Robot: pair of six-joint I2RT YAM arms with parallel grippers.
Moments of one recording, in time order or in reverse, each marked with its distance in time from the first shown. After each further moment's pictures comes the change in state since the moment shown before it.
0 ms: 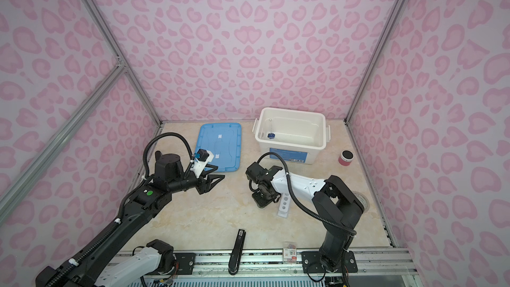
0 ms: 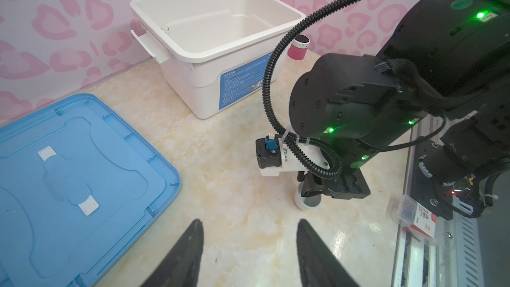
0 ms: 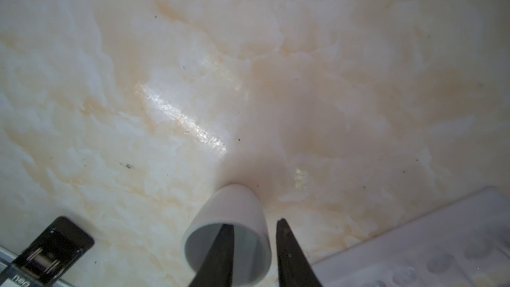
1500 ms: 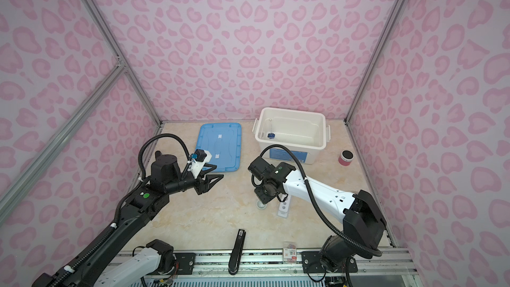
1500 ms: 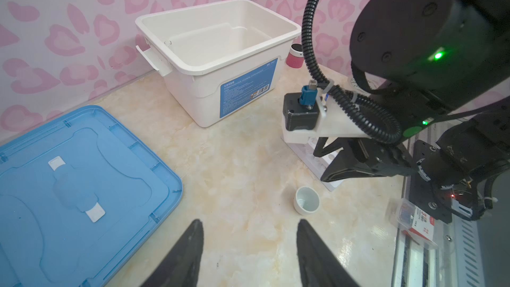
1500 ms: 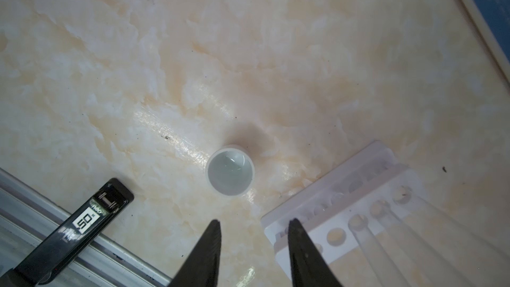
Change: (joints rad) left arm 0.000 -0.038 0.002 -0.001 0.000 0.000; right arm 0.051 -0.190 0.066 -0.145 0.094 0.029
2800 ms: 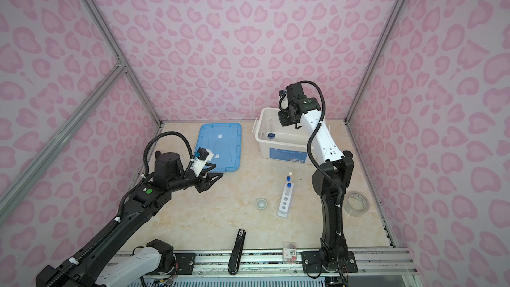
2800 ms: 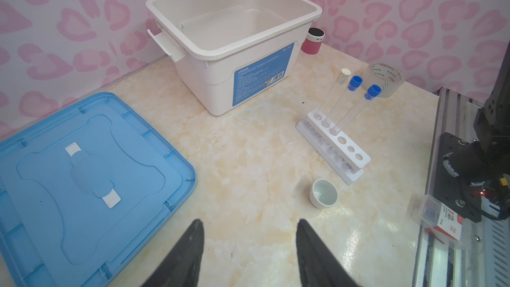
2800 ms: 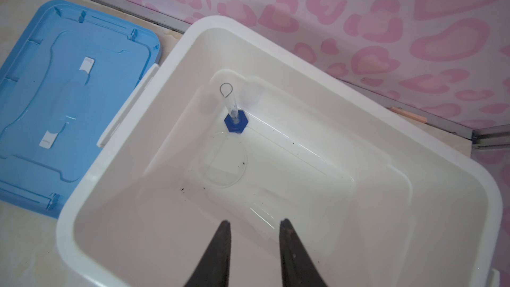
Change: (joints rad) left arm 0.009 0.039 0.021 -0.025 -0.045 0.040; right arm -0.578 0.545 1.083 -0.157 -0.060 -0.283
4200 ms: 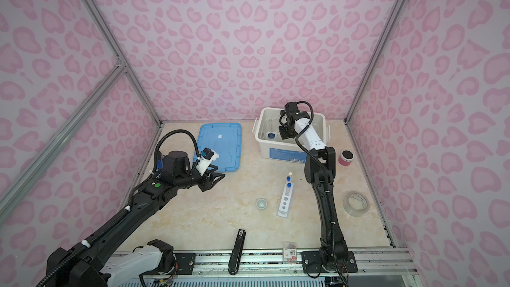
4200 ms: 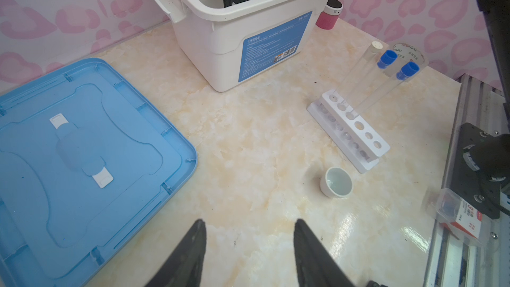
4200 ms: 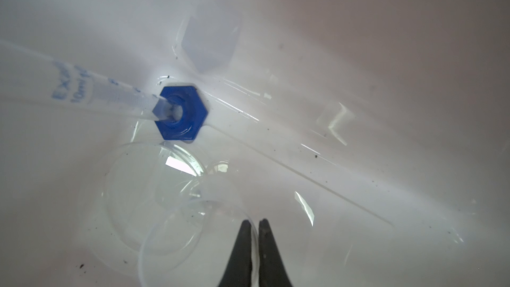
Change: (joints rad) left arm 0.000 0.116 0.000 0.000 -0.034 0.003; right arm -0.089 0.460 0.162 0.094 -0.053 0.015
